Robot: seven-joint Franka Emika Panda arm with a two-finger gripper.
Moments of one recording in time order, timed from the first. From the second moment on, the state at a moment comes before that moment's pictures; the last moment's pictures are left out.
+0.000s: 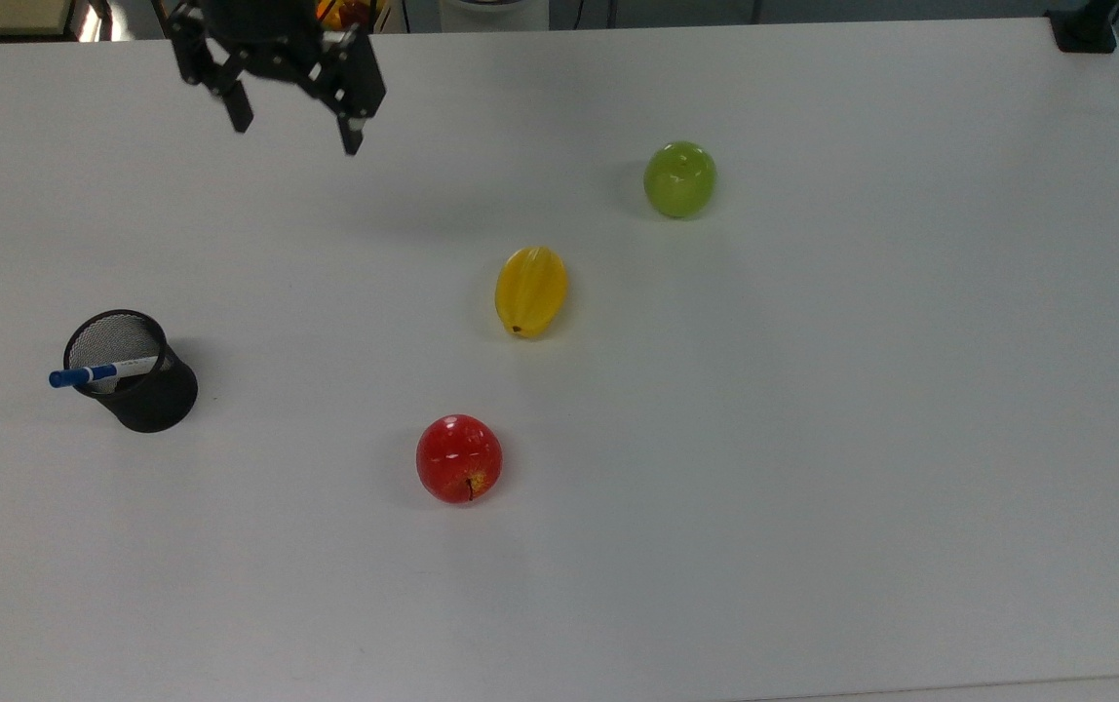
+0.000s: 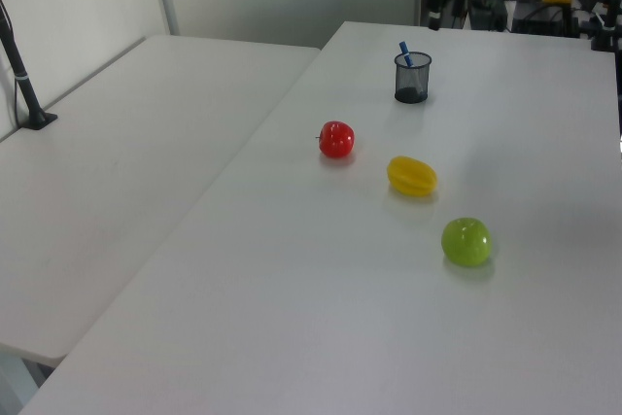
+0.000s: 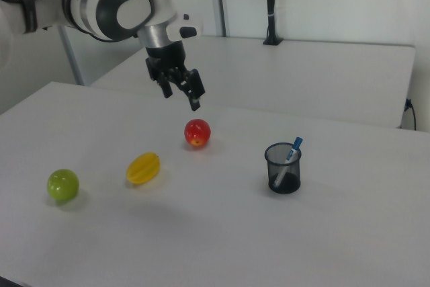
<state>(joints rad) 0.09 0.17 -0.23 -1.56 0.07 1.89 0.04</state>
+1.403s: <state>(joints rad) -0.14 0.61 -0.23 -1.36 0.07 2.58 0.11</state>
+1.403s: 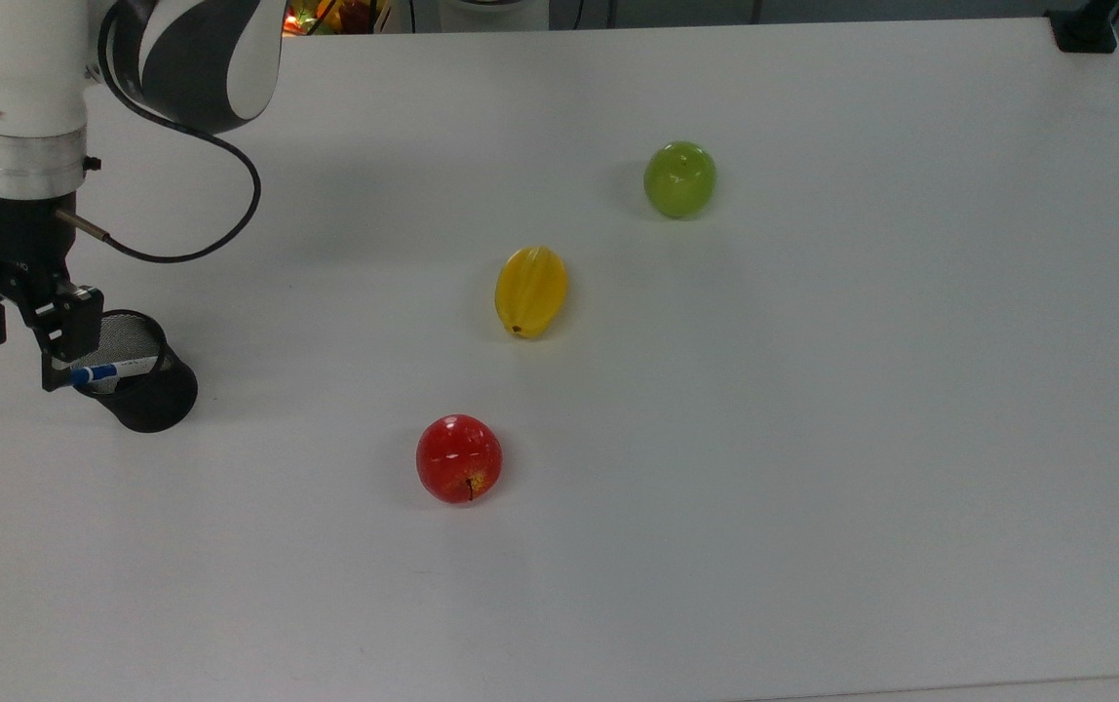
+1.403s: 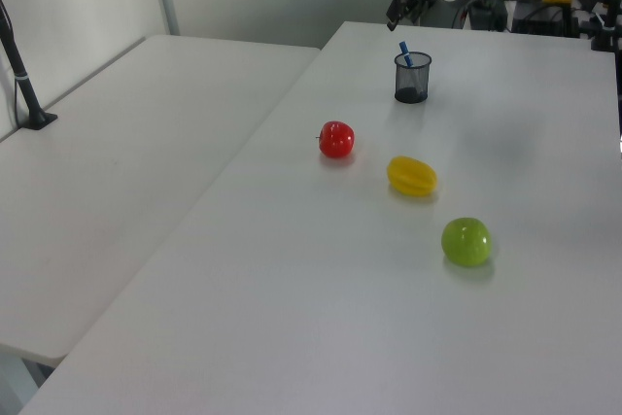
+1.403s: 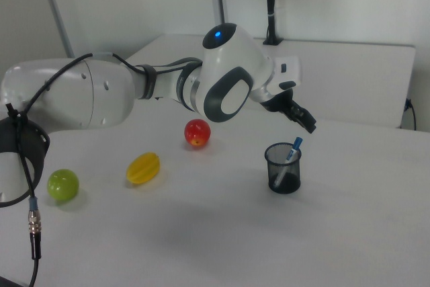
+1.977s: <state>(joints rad) -0.15 0.65 -0.23 -1.36 0.07 2.59 0.12</state>
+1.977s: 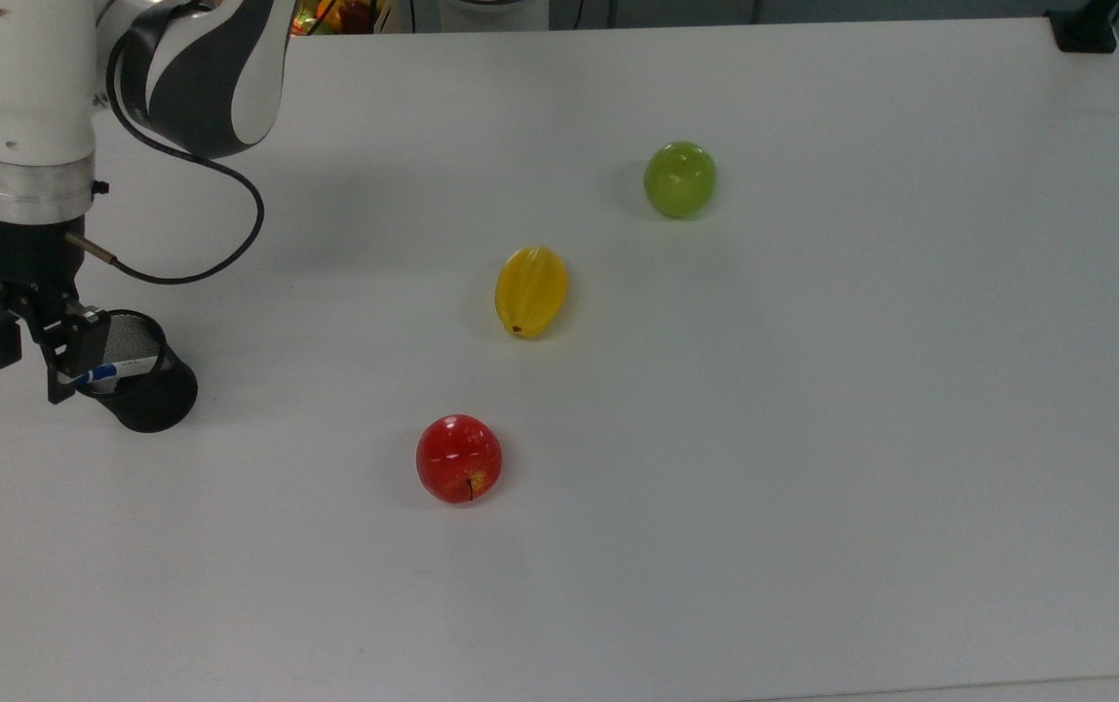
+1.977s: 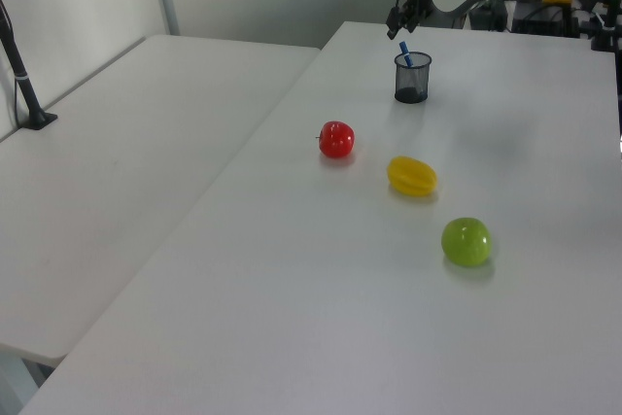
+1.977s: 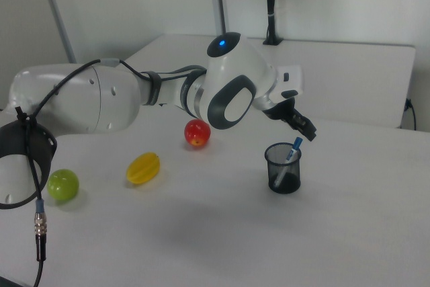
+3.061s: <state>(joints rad) -0.15 0.66 -0.23 -1.37 0.07 2.53 0.11</state>
